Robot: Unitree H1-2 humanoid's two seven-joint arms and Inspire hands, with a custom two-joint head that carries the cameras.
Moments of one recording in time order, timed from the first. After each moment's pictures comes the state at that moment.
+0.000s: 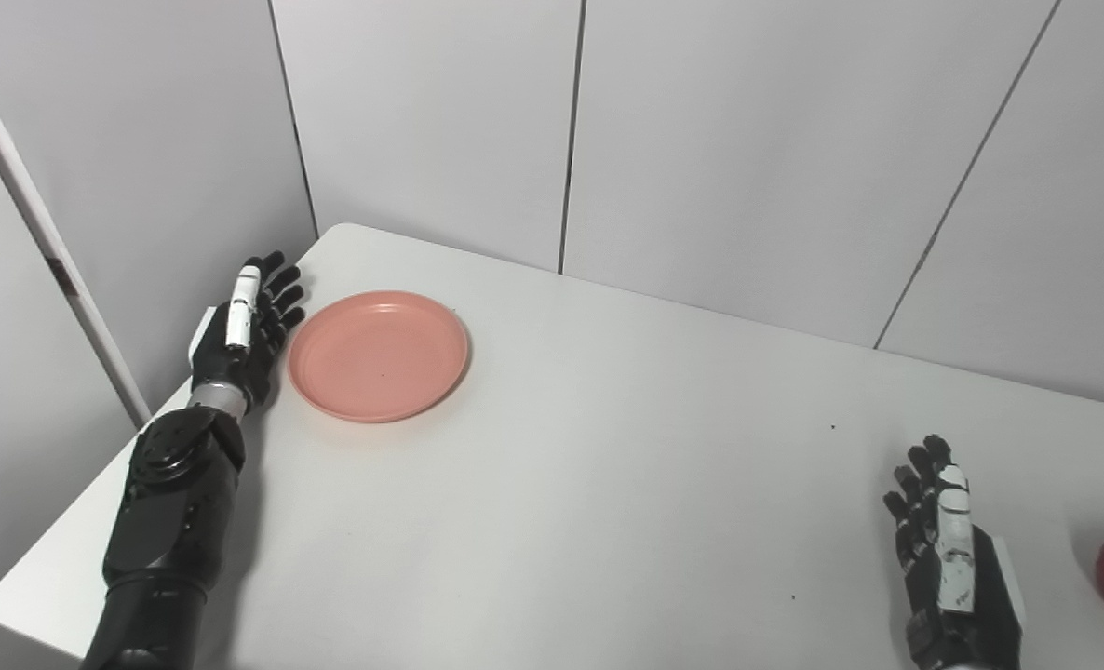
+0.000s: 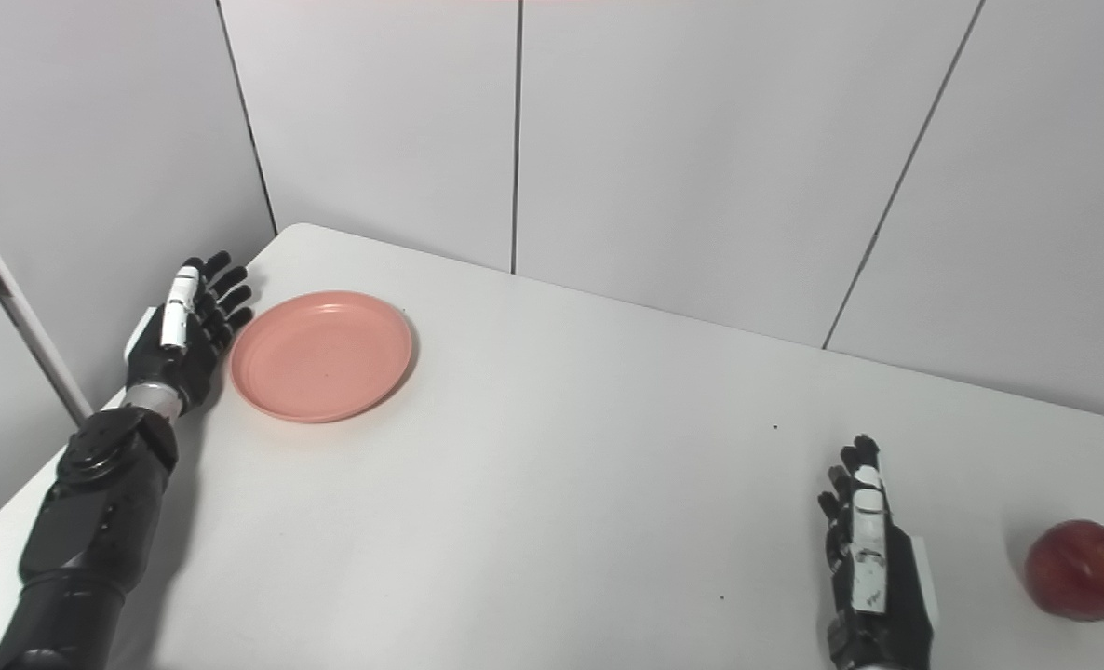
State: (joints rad) left arm -0.39 0.40 0.42 0.47 -0.37 0.09 -0.10; right arm -0.11 -0.01 -0.01 -0.15 0.14 0.21 0.03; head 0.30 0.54
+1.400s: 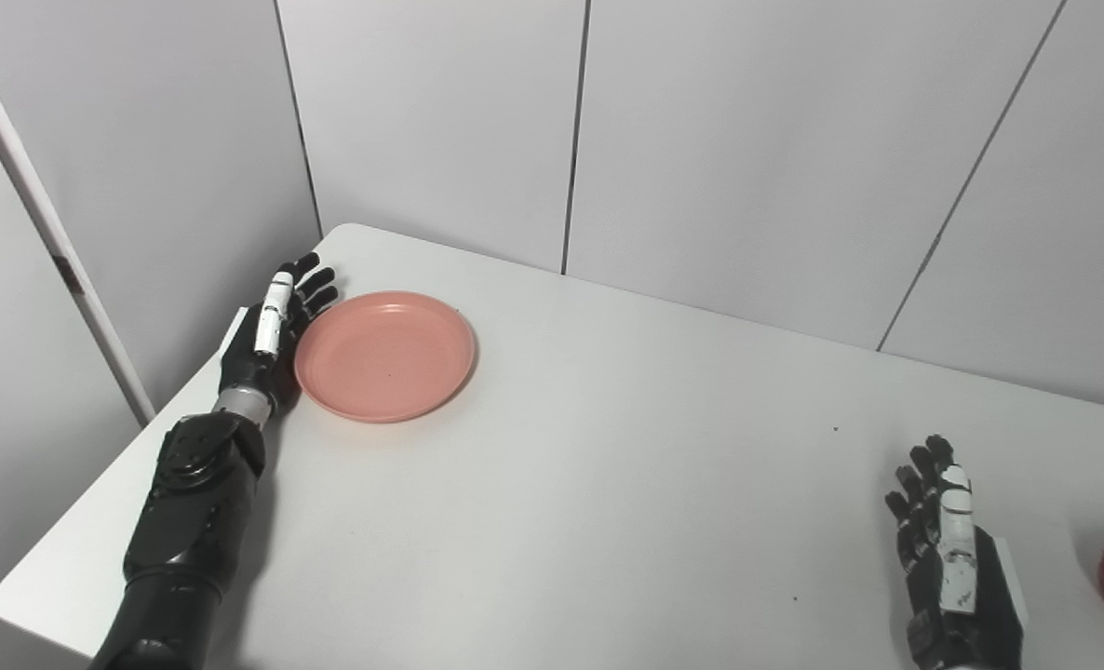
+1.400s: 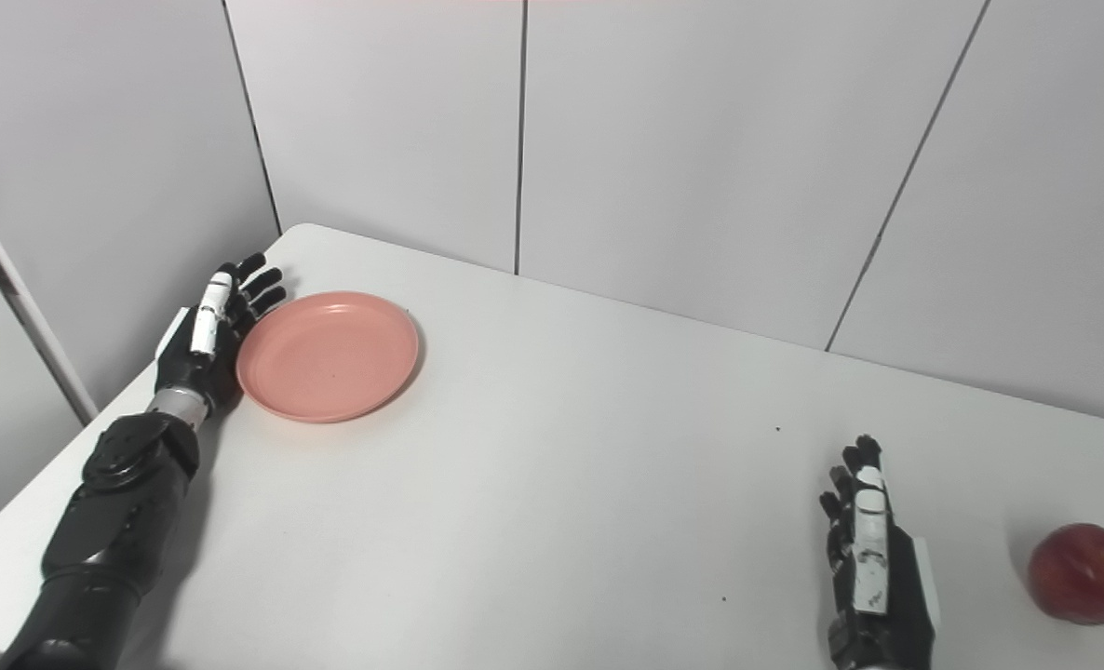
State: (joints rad) left arm -0.41 0.39 0.34 0.53 -0.37 0.01 -0.16; right arm -0.11 0.00 -0.01 -0.16 0.14 0.21 0.03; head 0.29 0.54
